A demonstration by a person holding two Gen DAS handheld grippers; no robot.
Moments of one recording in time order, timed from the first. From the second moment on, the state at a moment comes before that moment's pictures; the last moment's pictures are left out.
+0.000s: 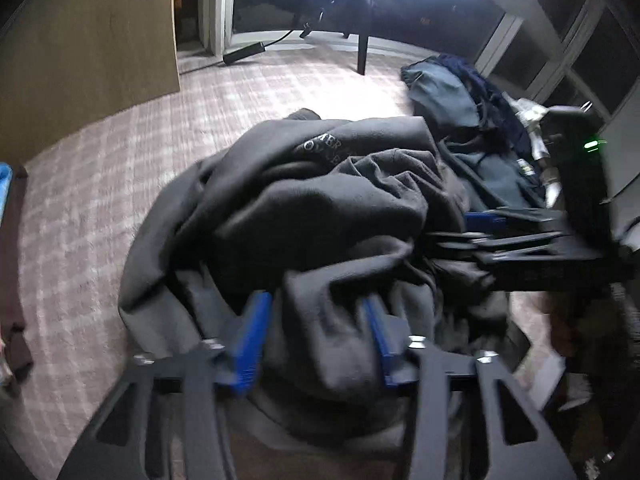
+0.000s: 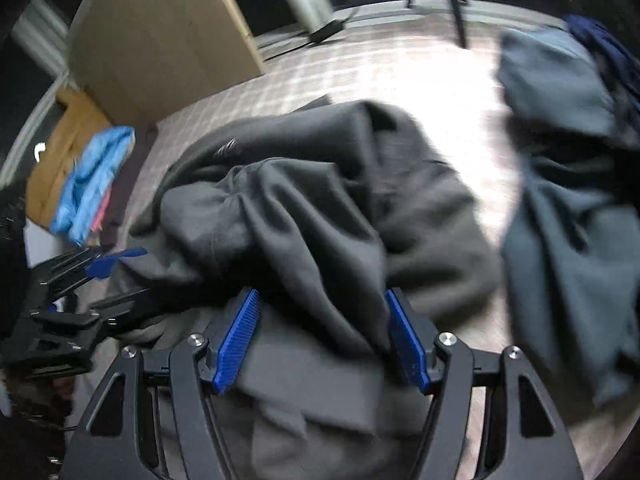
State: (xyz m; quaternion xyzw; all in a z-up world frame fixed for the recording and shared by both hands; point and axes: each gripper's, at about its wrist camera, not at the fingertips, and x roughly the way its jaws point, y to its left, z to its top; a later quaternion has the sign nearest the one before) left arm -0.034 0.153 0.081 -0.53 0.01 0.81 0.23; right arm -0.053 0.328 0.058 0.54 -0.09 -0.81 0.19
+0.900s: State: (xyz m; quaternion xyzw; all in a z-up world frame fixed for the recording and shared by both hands) left arm -0.007 0.176 0.102 -0.52 0.06 0.81 0.26; right arm 0.090 0.557 0.150 0.44 -0.14 -0.88 -0.09
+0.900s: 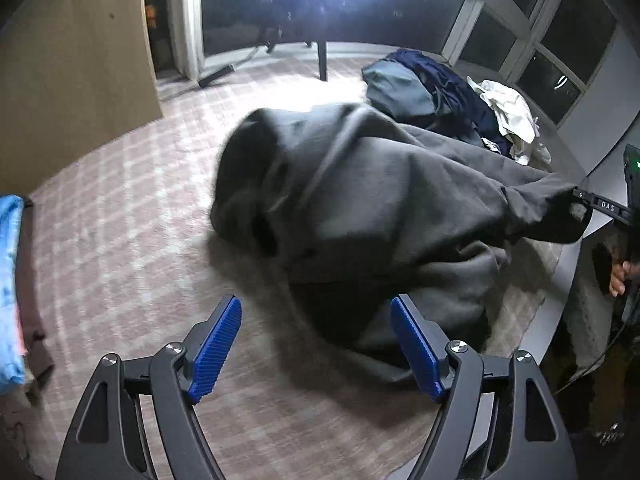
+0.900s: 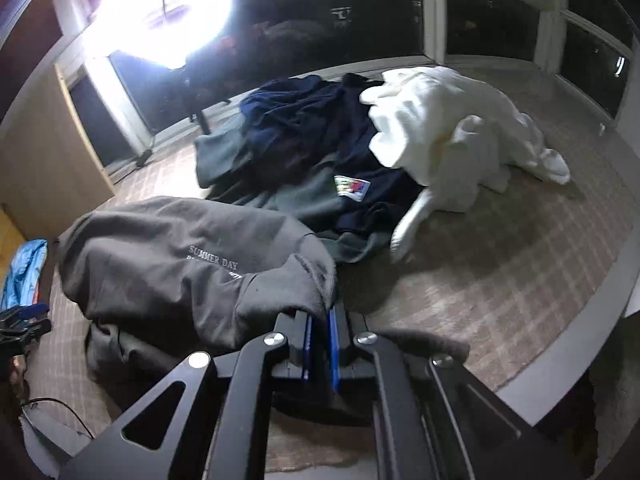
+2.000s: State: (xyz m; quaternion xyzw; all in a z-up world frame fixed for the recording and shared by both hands) left arm -0.011 -0.024 0.156 -0.49 0.02 0.87 0.03; right arm -0.024 0.445 0.202 0.42 -0.11 -0.90 0.07
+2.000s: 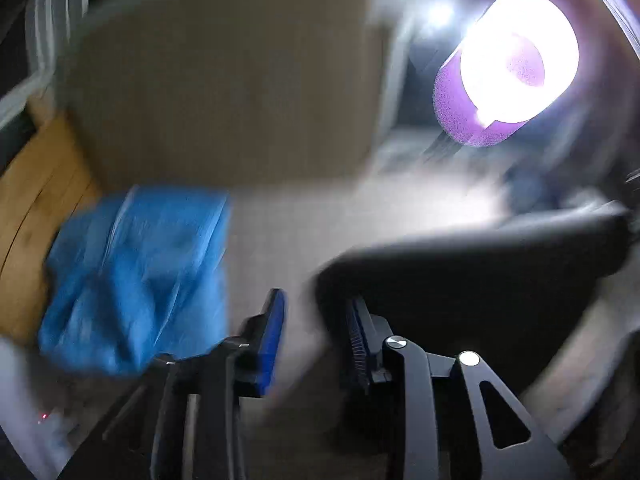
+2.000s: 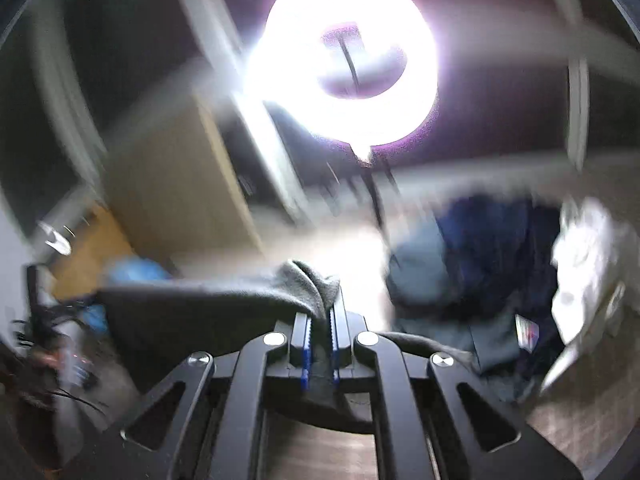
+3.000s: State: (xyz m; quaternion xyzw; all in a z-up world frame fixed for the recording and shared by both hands) left arm 0.081 -0.035 0.171 -0.47 -0.08 0.88 0.05; right arm -0.037 0.315 0.137 0.44 -0.22 -0.84 0.24
